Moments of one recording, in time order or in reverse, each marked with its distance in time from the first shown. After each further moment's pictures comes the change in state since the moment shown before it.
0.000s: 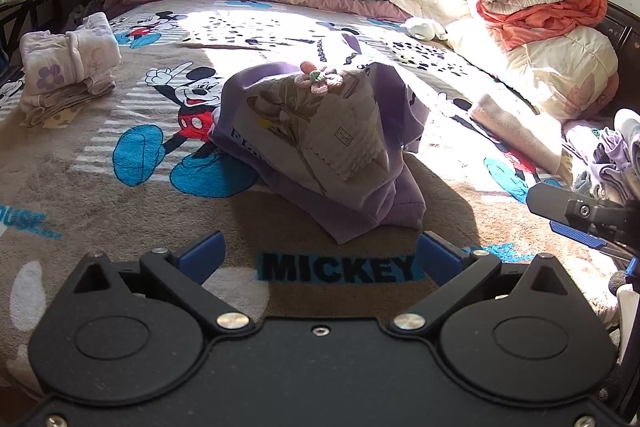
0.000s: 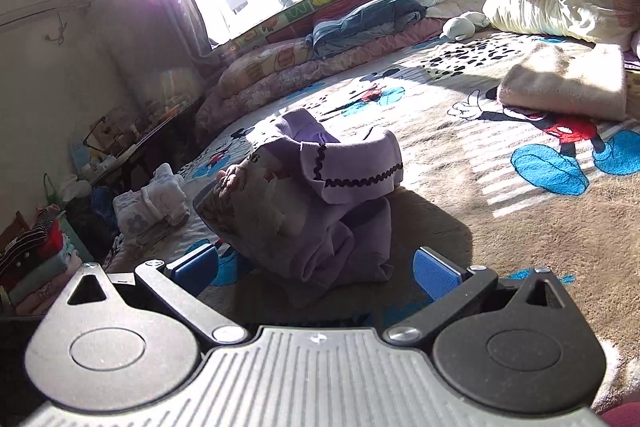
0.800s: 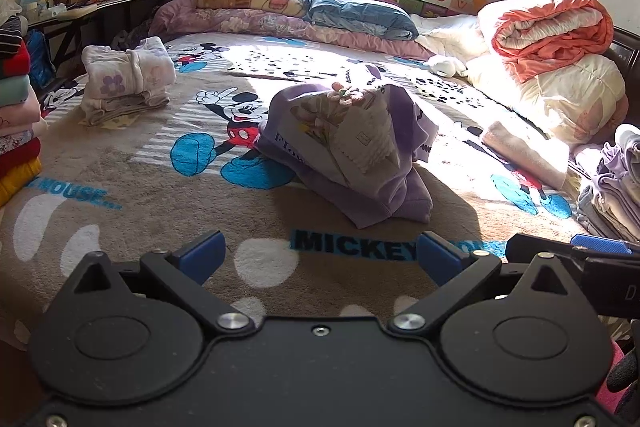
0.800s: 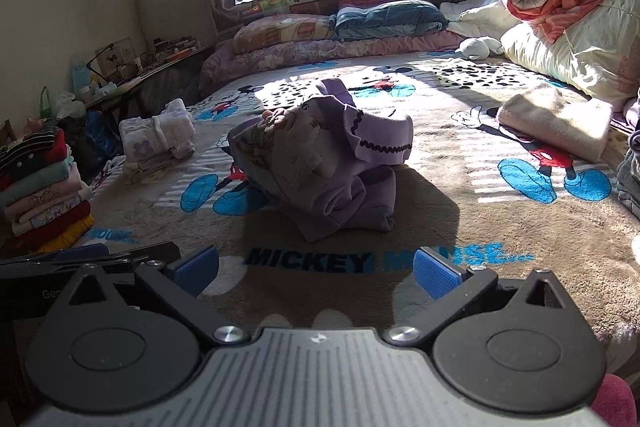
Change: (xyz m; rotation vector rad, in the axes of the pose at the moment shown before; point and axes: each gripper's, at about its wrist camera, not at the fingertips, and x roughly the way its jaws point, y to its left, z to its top) left arm -0.081 -0.008 -0.061 -0.063 -0.149 0.087; right arm -0.074 0.078 -0.044 -0.218 0.063 -0.068
